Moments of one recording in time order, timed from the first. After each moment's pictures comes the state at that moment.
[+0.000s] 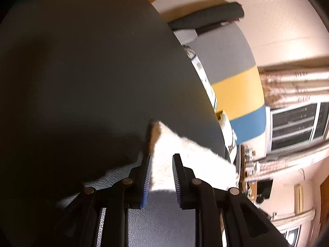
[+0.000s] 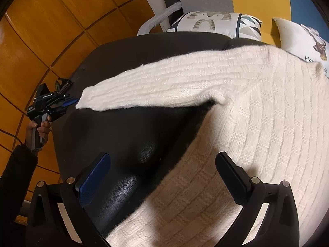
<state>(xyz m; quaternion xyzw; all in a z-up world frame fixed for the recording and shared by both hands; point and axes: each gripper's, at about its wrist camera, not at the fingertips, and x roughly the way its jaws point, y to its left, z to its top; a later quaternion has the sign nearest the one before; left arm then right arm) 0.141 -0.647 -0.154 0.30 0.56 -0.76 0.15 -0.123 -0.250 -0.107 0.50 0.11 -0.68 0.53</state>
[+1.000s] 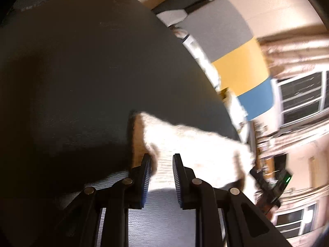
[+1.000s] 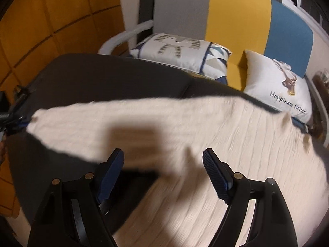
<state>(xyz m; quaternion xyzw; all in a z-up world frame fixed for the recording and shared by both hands) 0.109 -0.637 -0.145 0.37 0.49 -0.78 0.15 -0.176 -0.313 -0.085 0.42 0.21 -0.78 0.41</state>
